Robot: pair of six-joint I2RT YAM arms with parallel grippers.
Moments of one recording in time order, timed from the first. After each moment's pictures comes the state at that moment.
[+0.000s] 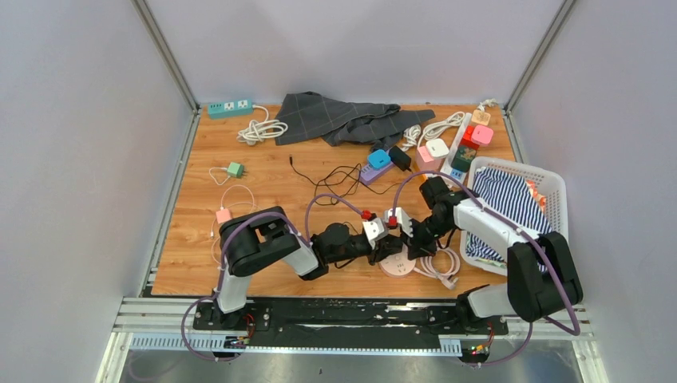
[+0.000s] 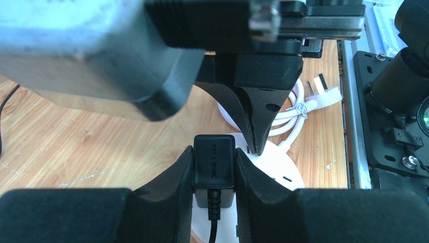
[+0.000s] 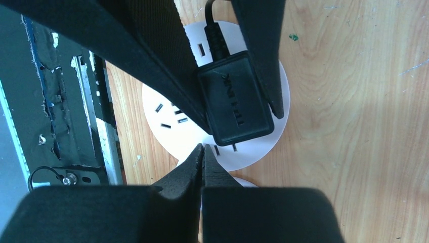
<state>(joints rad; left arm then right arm) -1.09 1.95 0.61 1.29 0.23 -0.06 0.36 1.36 0.76 -0.89 -0.63 -1.08</state>
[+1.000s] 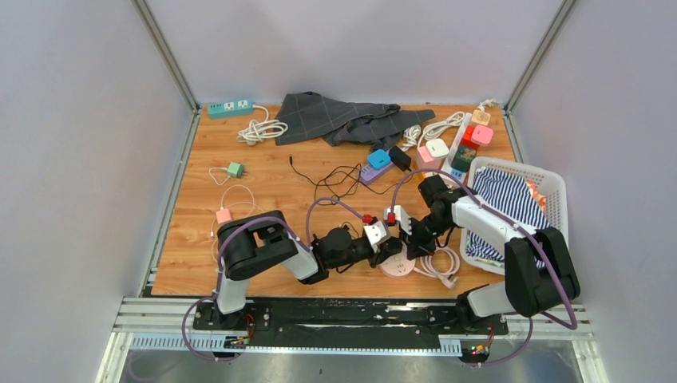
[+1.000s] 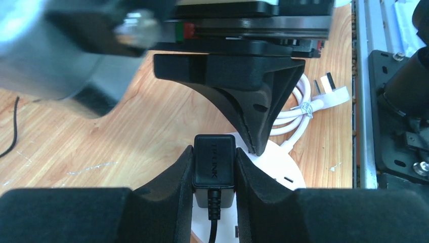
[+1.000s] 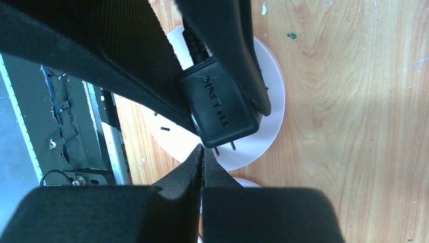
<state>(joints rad) -1.14 1.93 0.59 1.28 0.10 -0.02 0.36 1.39 0.78 -0.90 -0.63 -1.03</state>
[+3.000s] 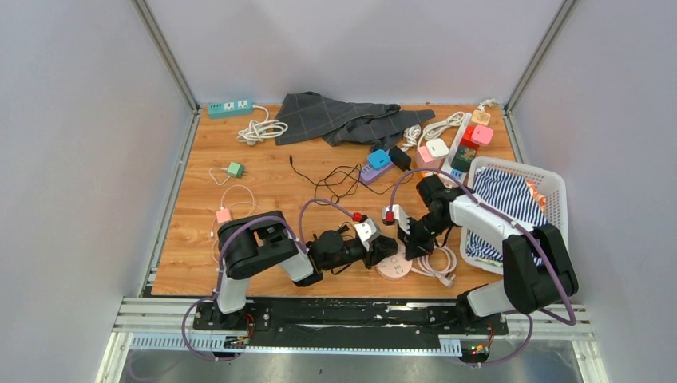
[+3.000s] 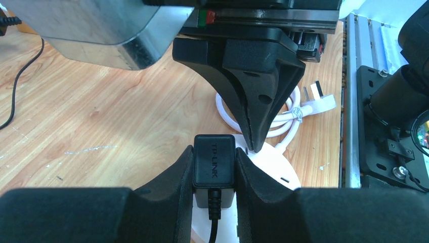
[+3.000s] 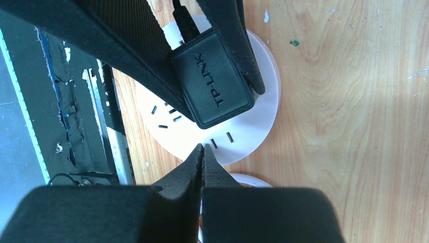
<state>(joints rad) -1.12 1.94 0.53 1.39 0.10 -0.15 0.37 1.41 0.79 -0.89 -0.65 -1.01</state>
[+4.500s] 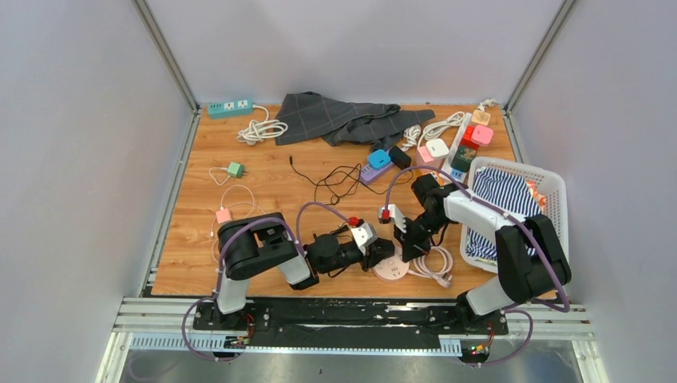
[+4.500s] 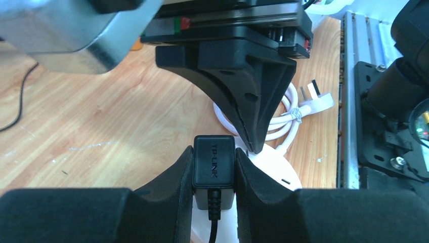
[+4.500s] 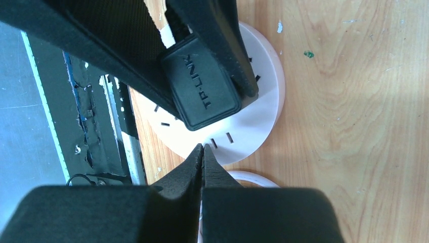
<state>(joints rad) -1.12 1.94 0.48 1.45 0.10 -0.14 0.39 1.48 0.83 -0.93 -0.67 -0.98</state>
